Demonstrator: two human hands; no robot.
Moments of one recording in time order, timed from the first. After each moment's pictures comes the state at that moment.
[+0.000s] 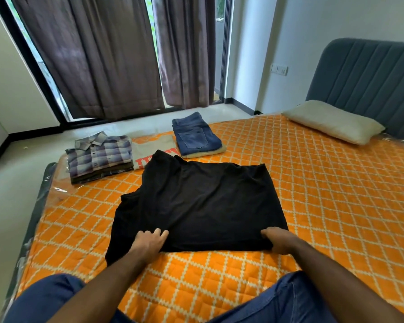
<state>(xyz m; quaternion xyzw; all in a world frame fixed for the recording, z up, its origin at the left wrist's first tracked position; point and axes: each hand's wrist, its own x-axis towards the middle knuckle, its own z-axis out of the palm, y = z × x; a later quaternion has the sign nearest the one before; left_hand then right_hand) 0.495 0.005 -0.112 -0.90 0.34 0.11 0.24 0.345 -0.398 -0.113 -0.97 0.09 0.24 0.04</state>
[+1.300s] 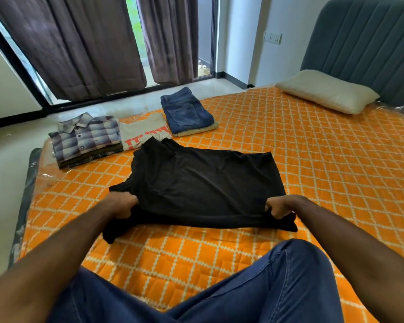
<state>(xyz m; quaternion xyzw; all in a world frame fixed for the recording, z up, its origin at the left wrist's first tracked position) 0.557 0.033 -0.037 -0.88 0.33 0.20 0.26 0.347 -0.401 -0.055 -0.90 0.15 0.41 0.09</state>
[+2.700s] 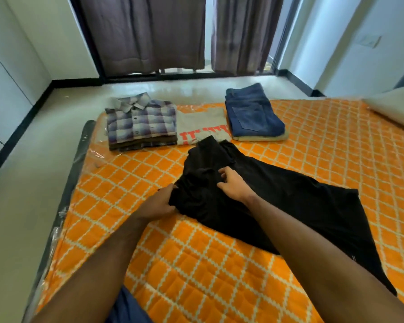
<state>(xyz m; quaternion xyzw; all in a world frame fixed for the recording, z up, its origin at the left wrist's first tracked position) 0.646 0.095 -0.124 -0.92 0.22 0.20 -0.26 0.632 -0.185 -0.102 -0.92 0.08 0.11 0.37</state>
